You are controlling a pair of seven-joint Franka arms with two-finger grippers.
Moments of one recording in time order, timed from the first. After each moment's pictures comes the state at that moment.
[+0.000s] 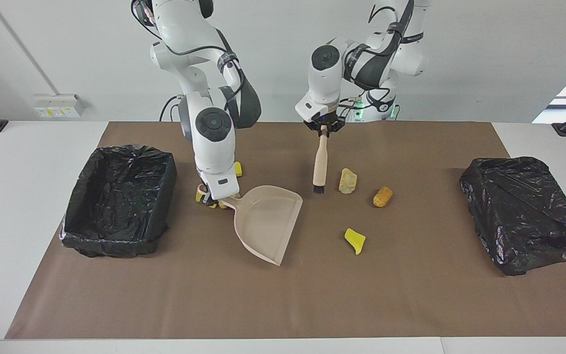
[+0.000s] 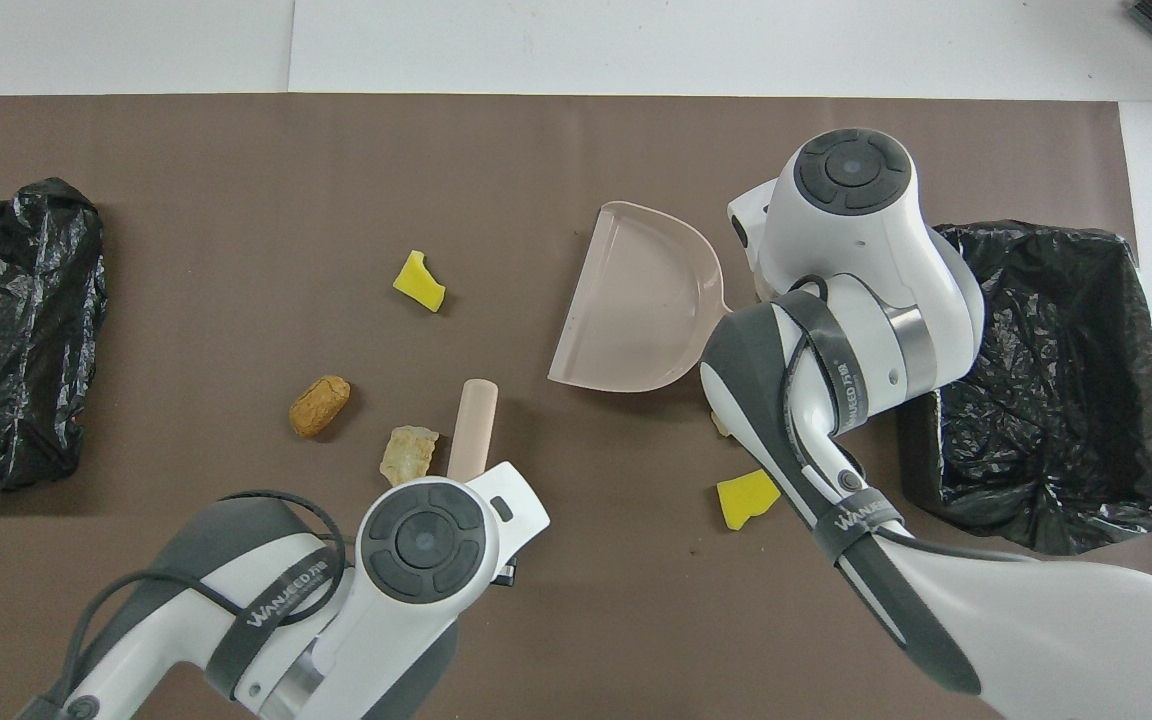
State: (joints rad) left arm -0.69 -0.12 -0.03 -2.22 0.00 1.91 -0.48; right arm 0.36 0.37 -0.05 -1.61 -0.12 1.81 -0.88
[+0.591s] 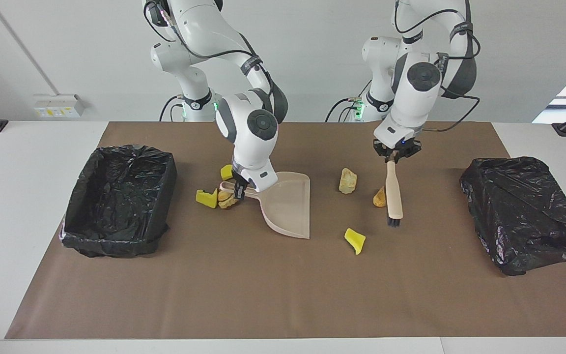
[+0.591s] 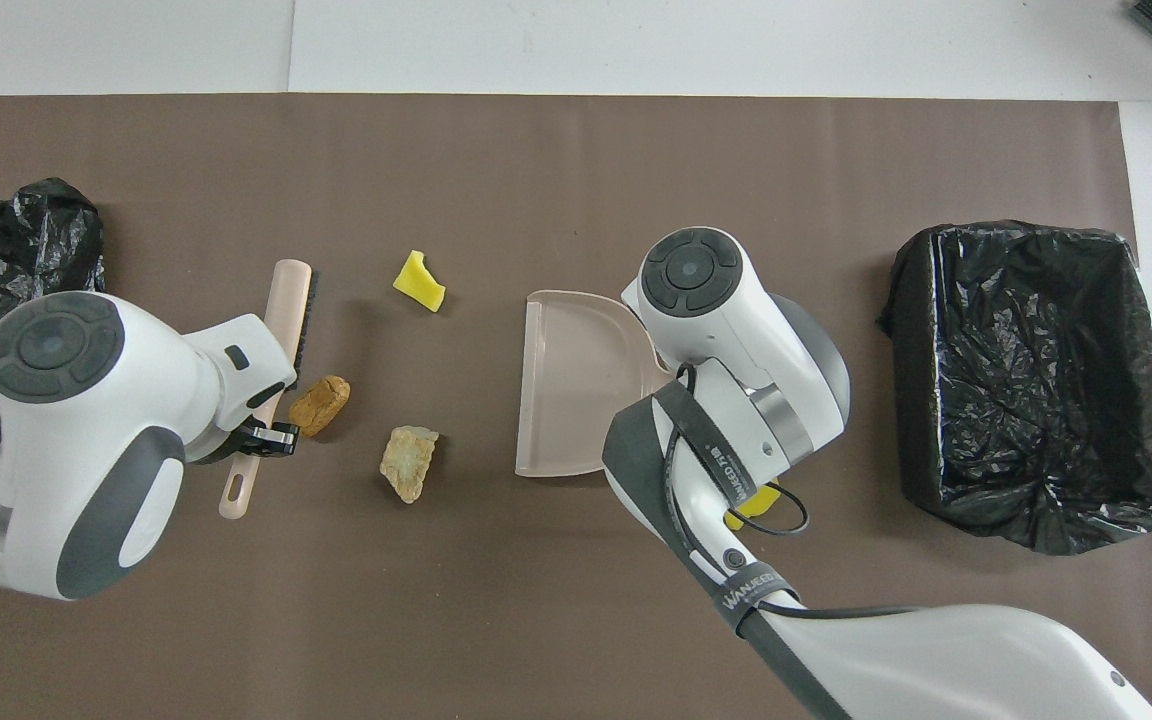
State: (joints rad) left arm -0.23 -0.09 -0.02 -2.14 0.09 1.93 -0.07; right arm 0.50 0.36 -0.04 -1.73 -0.18 1.87 -0.93
